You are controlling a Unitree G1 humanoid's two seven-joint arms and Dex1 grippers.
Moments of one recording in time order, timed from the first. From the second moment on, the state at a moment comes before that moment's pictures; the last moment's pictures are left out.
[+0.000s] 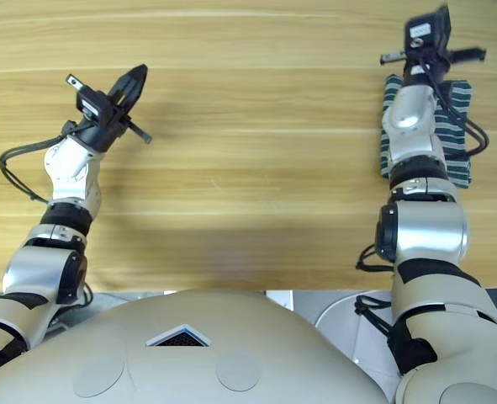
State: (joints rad) left arm -0.38 0.30 -0.04 0.89 -0.38 -0.85 -0.76; right arm -0.66 -0.51 0.13 1.03 -0.51 -0.45 -0.58
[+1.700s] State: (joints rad) left arm -0.69 0.28 0.64 1.34 -0.46 -0.21 -0.35; right arm -0.74 -0.13 -0.24 1.35 -0.02 -0.33 -0.03
